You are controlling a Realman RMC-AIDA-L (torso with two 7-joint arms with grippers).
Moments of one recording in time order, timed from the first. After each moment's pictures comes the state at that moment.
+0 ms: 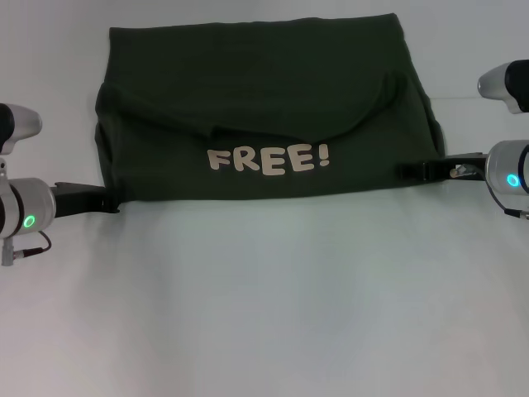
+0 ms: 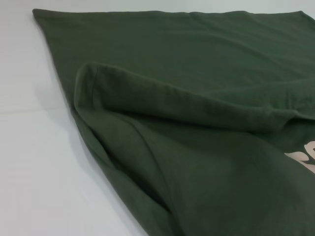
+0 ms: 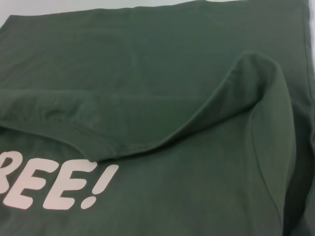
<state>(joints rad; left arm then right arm) -0.73 -2.06 0.65 0.43 2.28 0.72 -1.83 0.80 2.06 -0.70 -0.44 -2.39 -0.66 2.06</state>
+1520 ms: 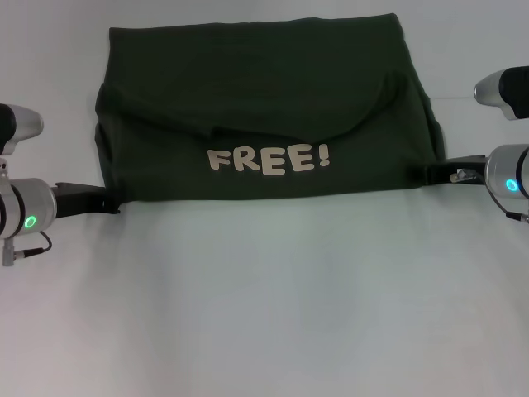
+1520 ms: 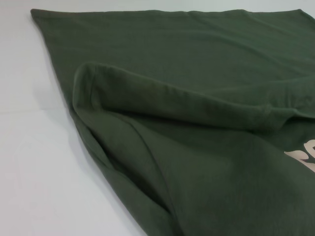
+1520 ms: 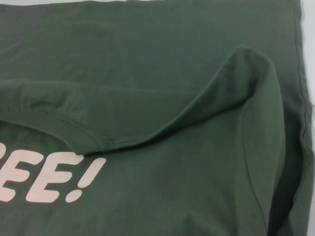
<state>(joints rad) -0.74 -2.06 0.65 0.42 2.28 0.71 -1.82 0.81 2.06 -0.71 -0.41 -2.40 -0.61 2.03</state>
